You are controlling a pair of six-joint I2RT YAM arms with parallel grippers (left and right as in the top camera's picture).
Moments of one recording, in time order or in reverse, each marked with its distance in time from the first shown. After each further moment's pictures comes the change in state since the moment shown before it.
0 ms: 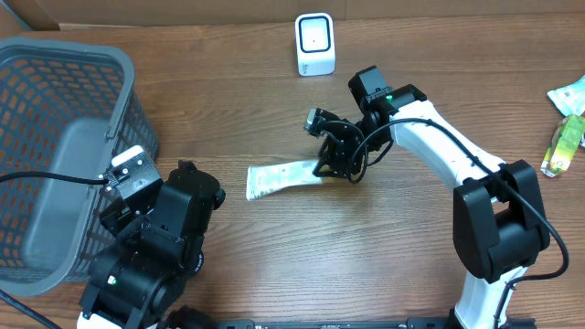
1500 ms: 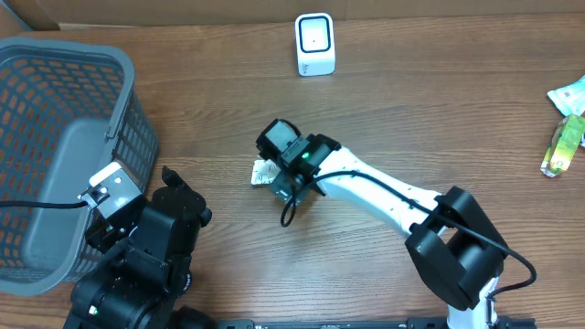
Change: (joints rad) left arm 0.000 -0.083 0.000 -0.032 -0.038 -0.057; right arm 0.422 0.013 0.005 0.160 0.814 0.623
